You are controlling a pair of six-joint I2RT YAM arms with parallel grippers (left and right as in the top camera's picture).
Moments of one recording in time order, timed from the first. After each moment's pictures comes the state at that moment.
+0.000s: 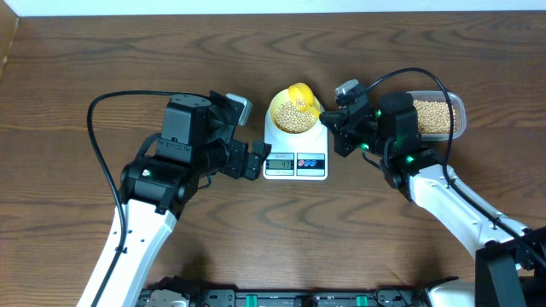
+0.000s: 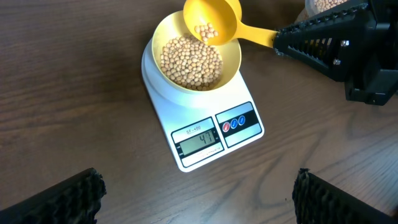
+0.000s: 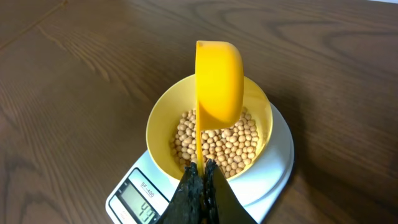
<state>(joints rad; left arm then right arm) -0.29 1.17 1.07 -0.76 0.31 -0.01 0.33 1.52 0.80 0.18 -0.48 0.02</state>
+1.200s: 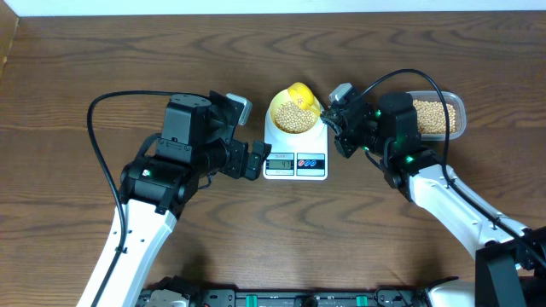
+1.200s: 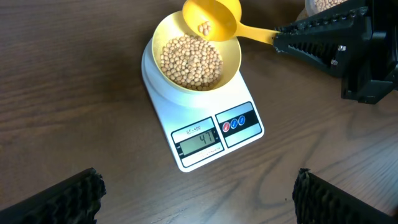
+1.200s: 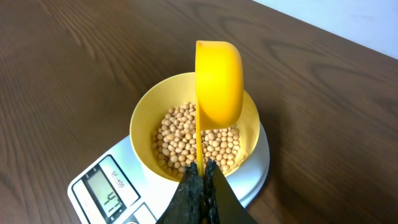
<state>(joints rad) -0.29 1.17 1.07 -0.76 0.31 -0.01 0.34 1.52 0.80 0.18 -0.45 -0.22</state>
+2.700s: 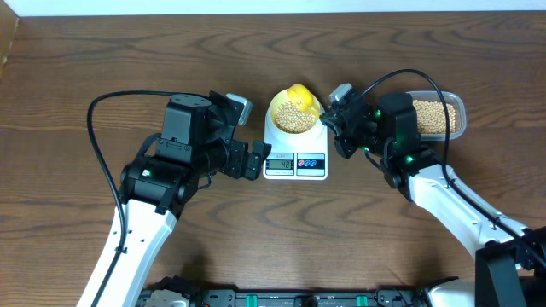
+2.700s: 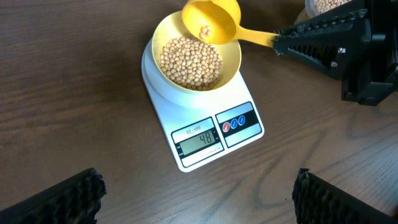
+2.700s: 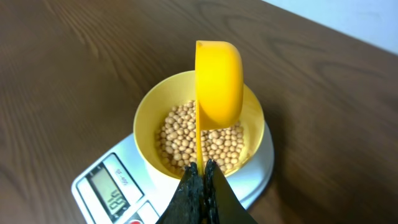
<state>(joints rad) -0.29 1.17 1.07 -0.76 0.31 -0.01 0.34 1.52 0.80 0.17 -0.47 -0.22</state>
